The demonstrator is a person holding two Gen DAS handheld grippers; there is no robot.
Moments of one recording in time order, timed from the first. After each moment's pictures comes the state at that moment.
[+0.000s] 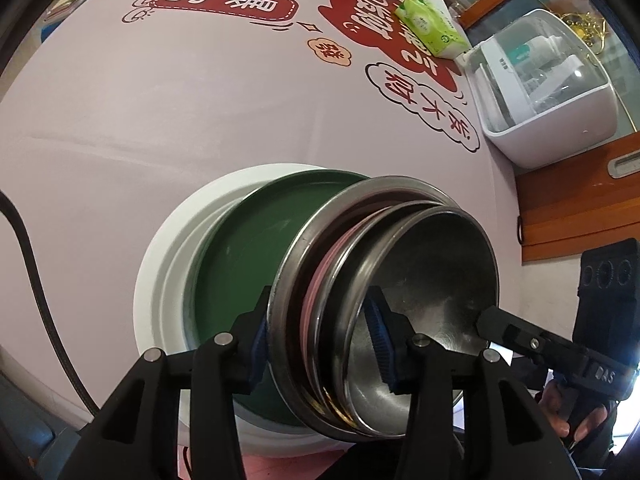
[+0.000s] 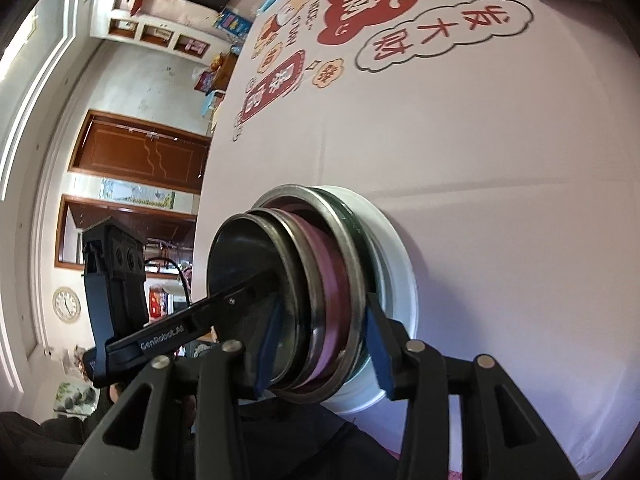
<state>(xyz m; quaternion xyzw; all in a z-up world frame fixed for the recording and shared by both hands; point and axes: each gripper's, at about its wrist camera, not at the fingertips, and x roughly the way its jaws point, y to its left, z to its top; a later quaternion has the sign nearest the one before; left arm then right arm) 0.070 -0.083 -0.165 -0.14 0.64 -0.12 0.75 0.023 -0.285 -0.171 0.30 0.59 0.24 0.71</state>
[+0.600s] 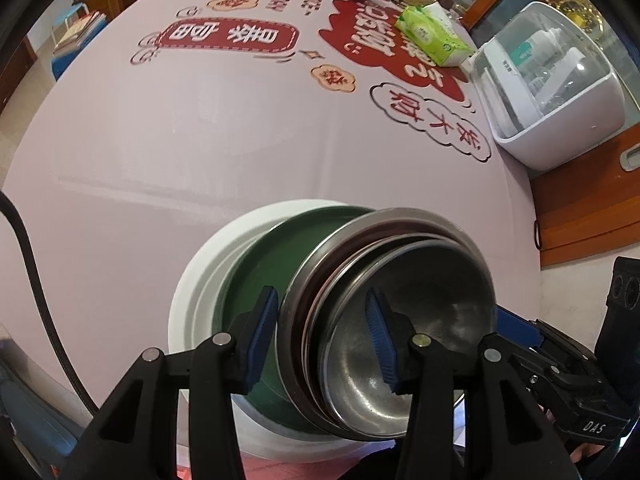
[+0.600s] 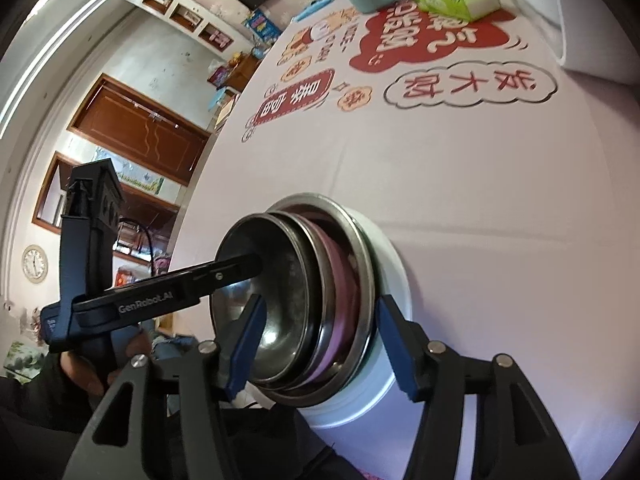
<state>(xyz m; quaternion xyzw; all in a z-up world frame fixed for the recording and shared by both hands) 0.079 -0.086 -0.139 -0.08 0.62 -0.10 0.78 0.011 -0.273 -0.149 0.22 0.55 0.22 0.78</state>
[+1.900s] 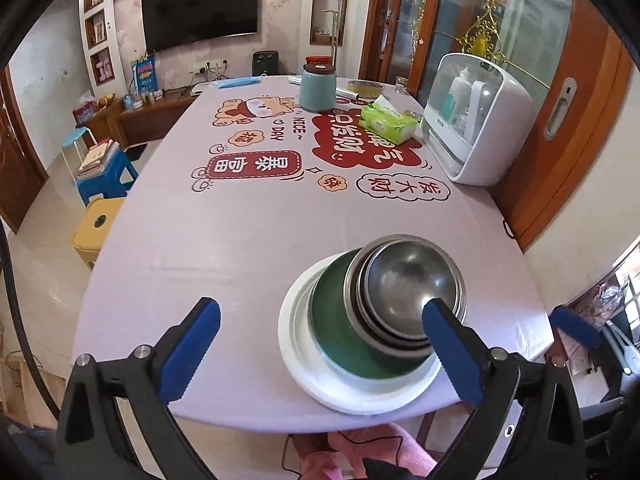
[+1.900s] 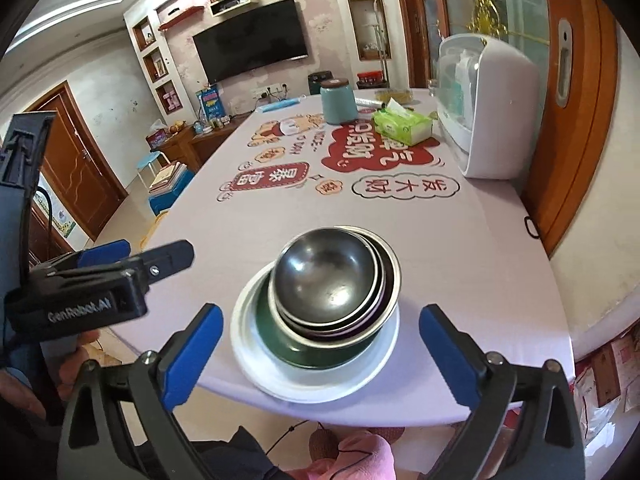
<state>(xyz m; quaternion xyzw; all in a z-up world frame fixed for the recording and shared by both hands) -0.038 -0.029 -0.007 0.03 0.44 -0.12 0.89 -0.137 -0.171 -0.032 0.08 0.40 0.03 0.91</state>
